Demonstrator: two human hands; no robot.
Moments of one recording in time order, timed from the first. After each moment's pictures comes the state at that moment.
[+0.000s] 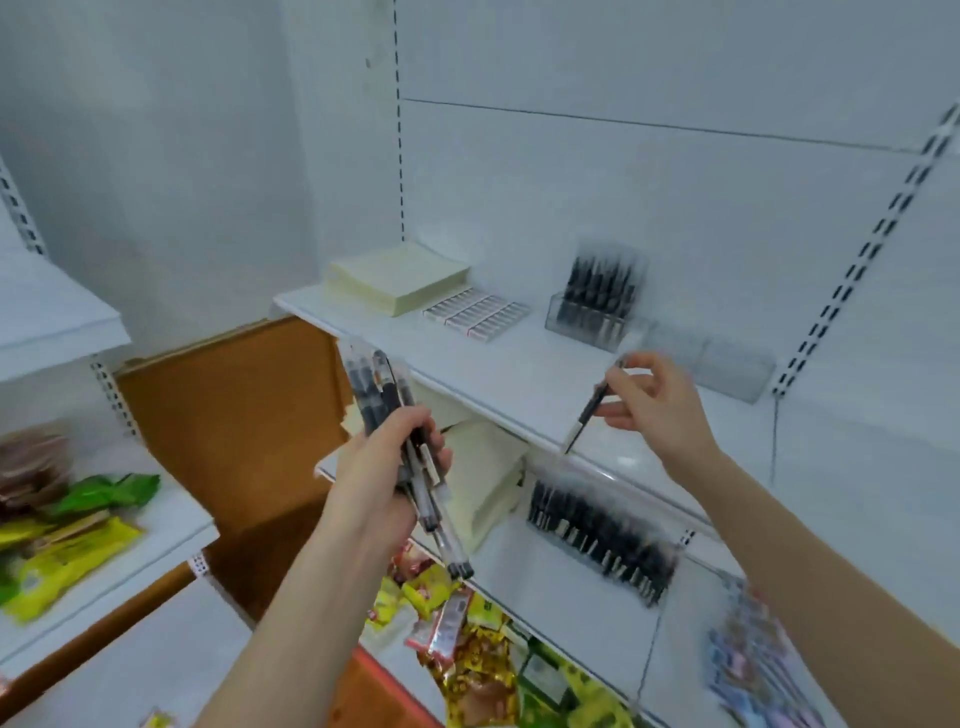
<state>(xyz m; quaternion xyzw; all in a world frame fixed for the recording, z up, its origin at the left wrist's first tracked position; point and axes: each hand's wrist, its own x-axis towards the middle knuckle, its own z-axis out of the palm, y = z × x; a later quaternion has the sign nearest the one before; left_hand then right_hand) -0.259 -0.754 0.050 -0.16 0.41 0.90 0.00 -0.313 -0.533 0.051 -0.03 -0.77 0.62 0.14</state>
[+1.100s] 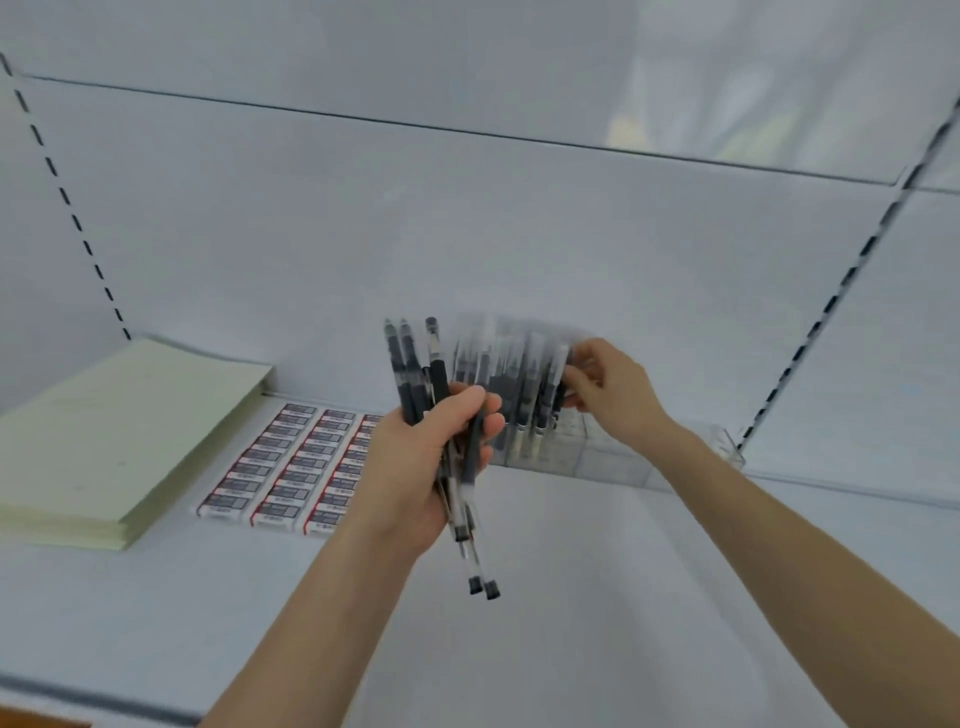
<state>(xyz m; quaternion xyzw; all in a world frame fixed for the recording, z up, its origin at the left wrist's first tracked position) -0.530 -0.648 0.081 0.07 0.45 0.86 0.25 -0.535 -0.437 0.062 -0.14 -0.89 0.37 0.22</state>
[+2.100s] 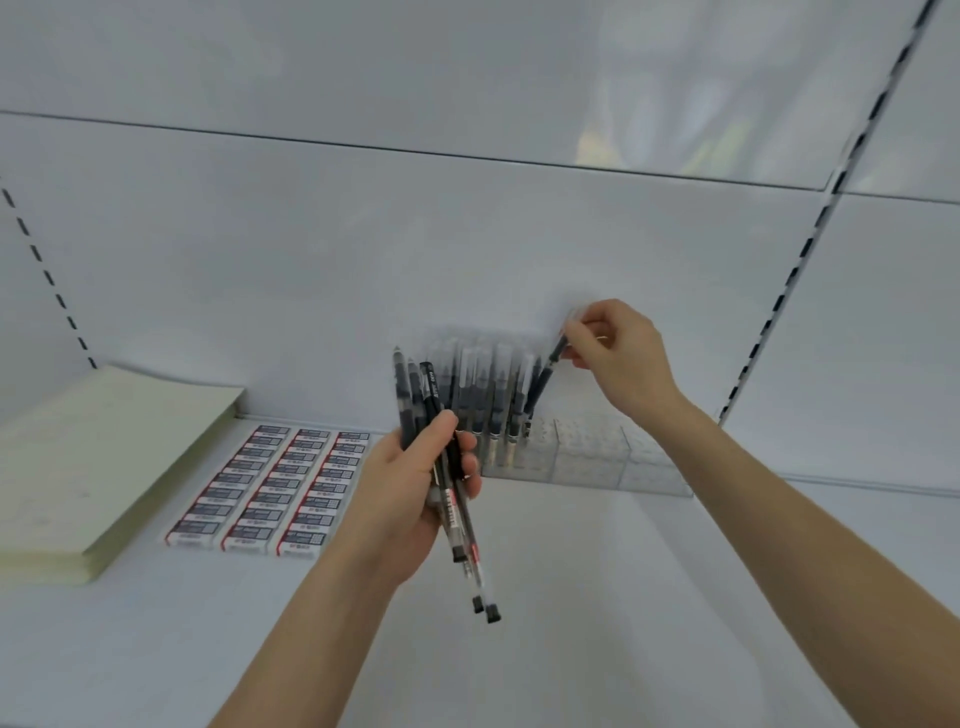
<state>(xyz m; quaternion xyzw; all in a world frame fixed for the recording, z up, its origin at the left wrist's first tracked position) -0.525 -0.641 0.069 0.08 0.46 0.84 0.28 -0.512 -0.439 0.108 -0.13 -0.82 0.42 0.35</state>
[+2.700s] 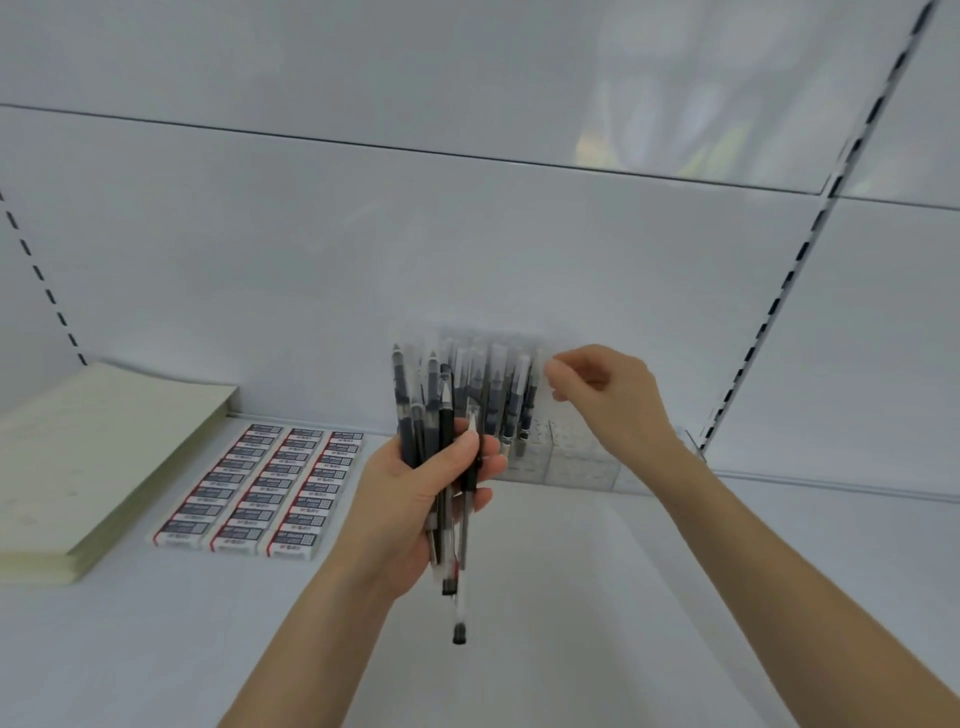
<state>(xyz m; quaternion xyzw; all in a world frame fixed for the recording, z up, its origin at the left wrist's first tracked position) -0.515 -0.641 0.067 0.14 0.50 0.82 0.25 -0.486 -0.459 0.092 -0.15 -0.86 0.40 0.30</state>
